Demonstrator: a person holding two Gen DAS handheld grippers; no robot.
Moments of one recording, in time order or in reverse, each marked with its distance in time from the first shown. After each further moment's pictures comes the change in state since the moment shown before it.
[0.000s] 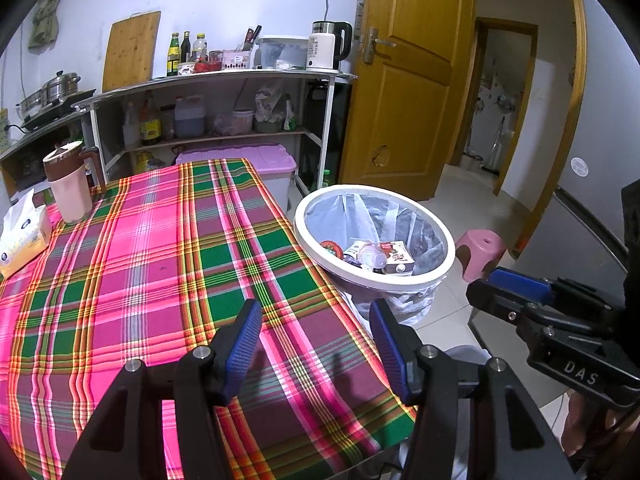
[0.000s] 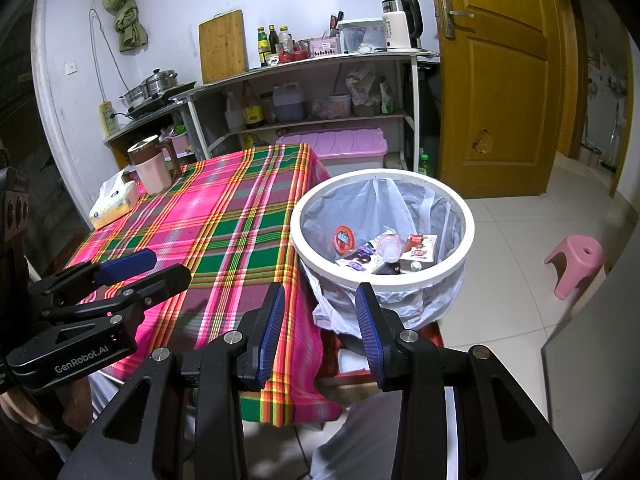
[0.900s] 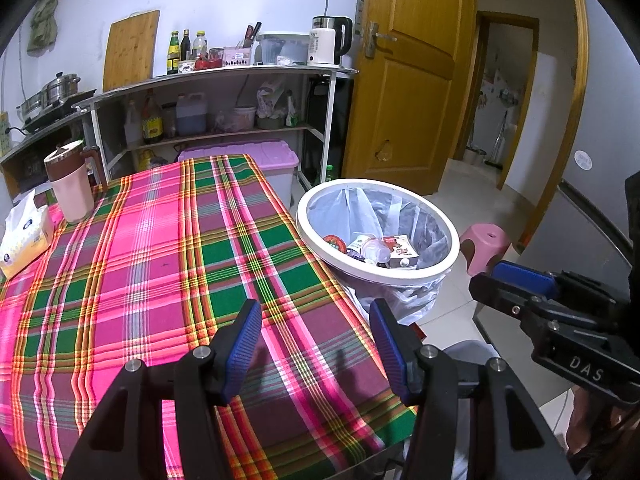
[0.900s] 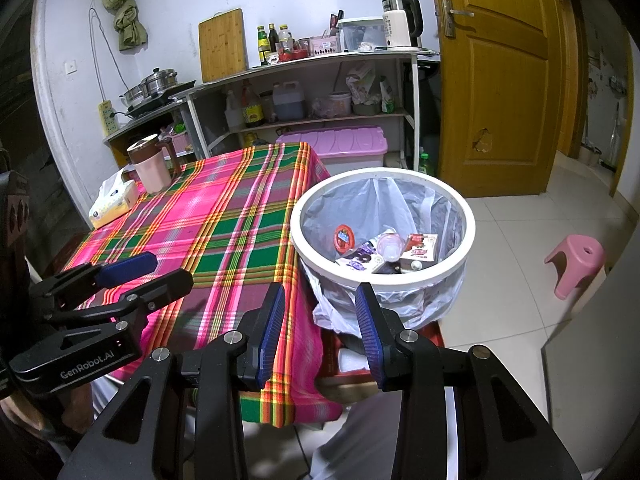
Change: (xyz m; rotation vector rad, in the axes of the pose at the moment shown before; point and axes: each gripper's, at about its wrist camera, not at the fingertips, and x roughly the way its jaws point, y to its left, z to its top) left arm 0.003 0.002 -0.004 0.007 0.013 0.013; right arm 0.001 0.001 0.002 -0.001 0.003 -0.001
